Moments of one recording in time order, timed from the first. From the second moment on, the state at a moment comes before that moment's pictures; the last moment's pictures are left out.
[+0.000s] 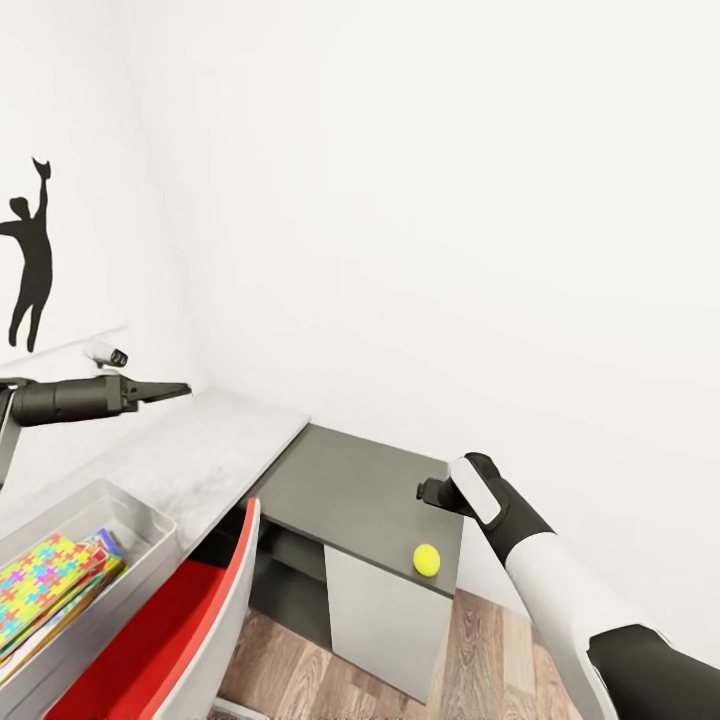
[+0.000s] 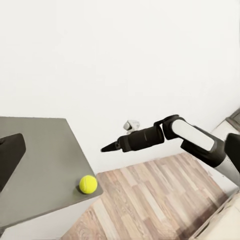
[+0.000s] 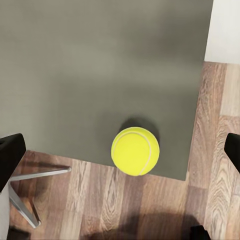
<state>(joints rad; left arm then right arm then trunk) -0.93 0.50 0.17 -1.15 0.07 1.04 -1.57 -0.89 0.04 0.20 -0.67 -0.77 0.81 -0.54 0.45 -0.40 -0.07</state>
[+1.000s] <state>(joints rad) -1.24 0.34 -0.11 -1.14 0.06 1.04 -1.57 -0.88 0.04 0.20 -0.67 -0.77 0.76 -0.54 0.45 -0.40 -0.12</state>
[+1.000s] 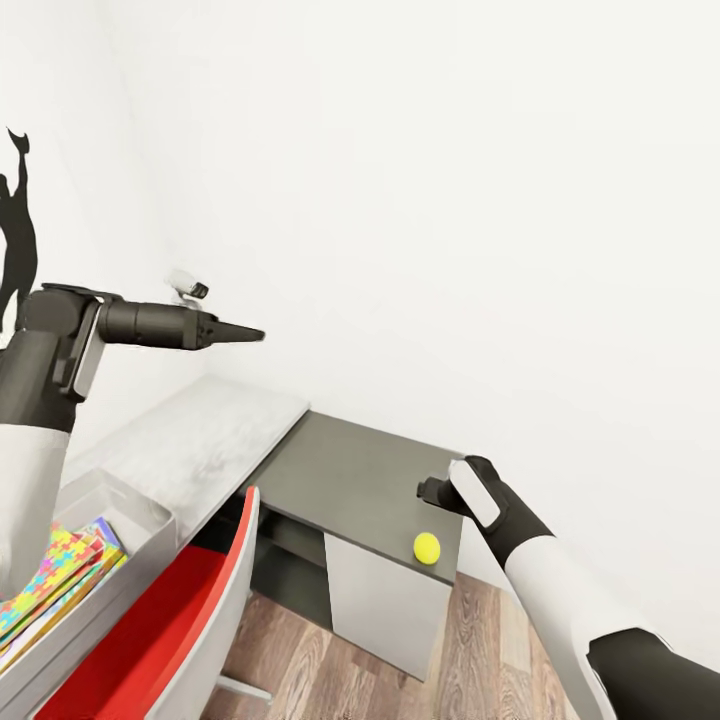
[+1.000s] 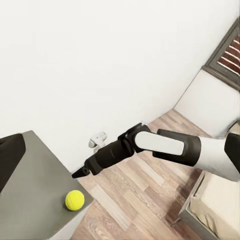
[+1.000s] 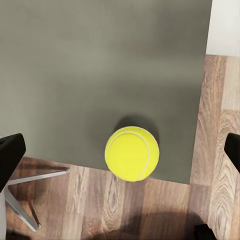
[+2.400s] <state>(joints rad) -1.36 0.21 -0.19 -1.14 0.03 1.04 -1.57 -0.88 0.05 0.26 -0.67 -0.75 0.74 -0.54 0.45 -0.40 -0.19</state>
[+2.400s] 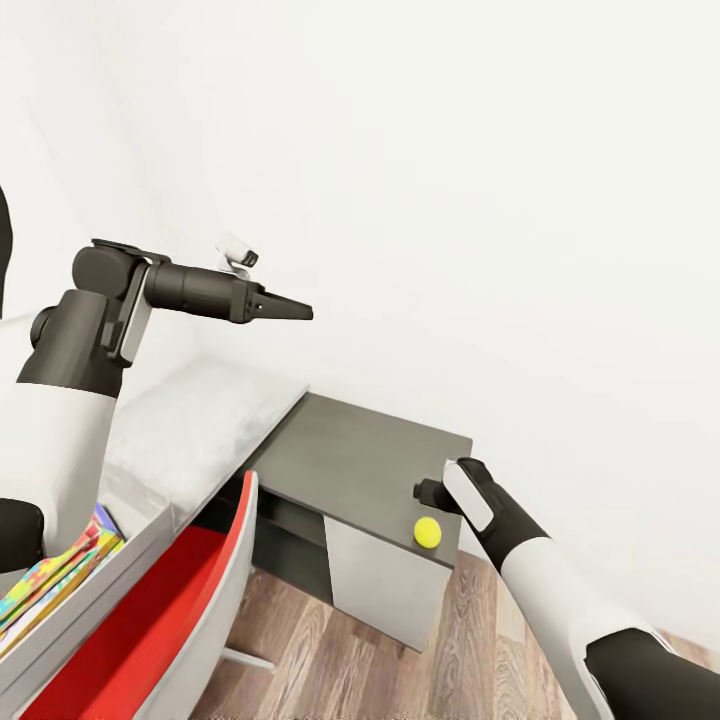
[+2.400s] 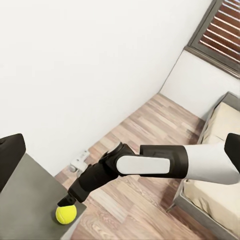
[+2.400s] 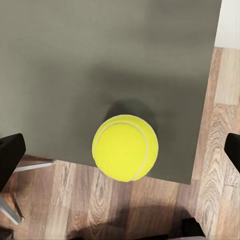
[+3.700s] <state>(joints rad) -1.36 0.21 -0.19 -1.14 0.03 1.04 -1.57 -0.88 0.05 0.26 -0.63 -0.75 0.74 -0.54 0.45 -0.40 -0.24</state>
